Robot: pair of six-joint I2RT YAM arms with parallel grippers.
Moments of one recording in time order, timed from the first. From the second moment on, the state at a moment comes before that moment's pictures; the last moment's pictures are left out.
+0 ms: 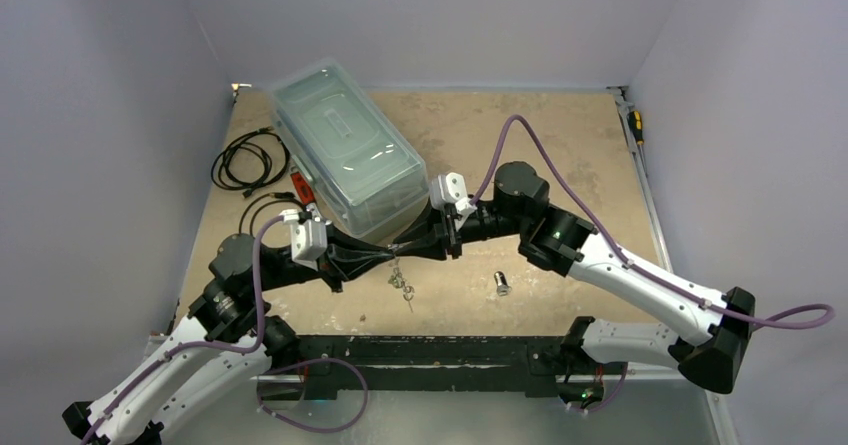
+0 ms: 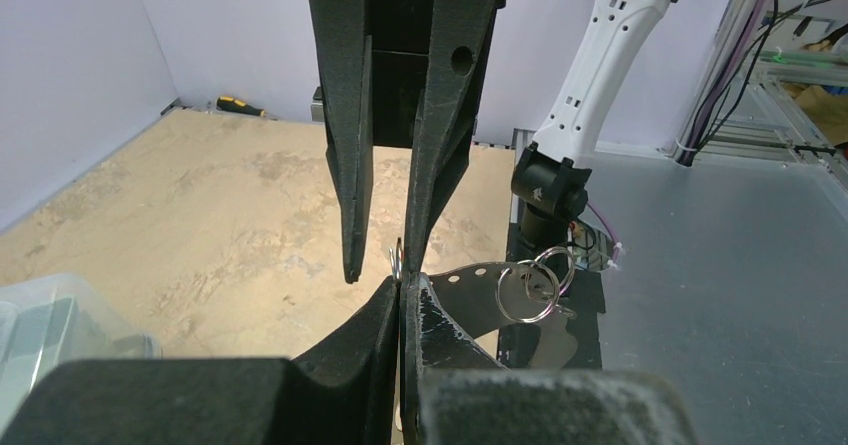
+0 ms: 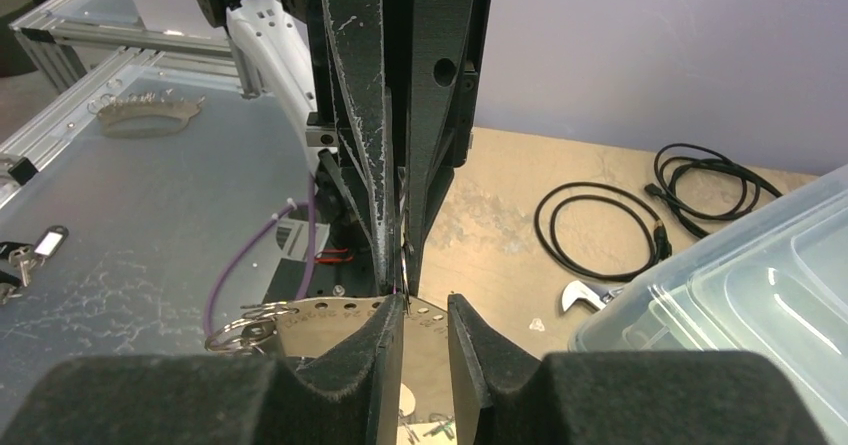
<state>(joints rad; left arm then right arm) -0.75 0.47 0.64 0.01 0.60 -0.13 0.94 1.13 1.06 -0.03 -0.75 -0.14</state>
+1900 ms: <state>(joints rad) -0.77 0.78 0.67 -0.07 0.18 -0.38 0.65 0.99 1.03 -0.19 0.05 -0.05</state>
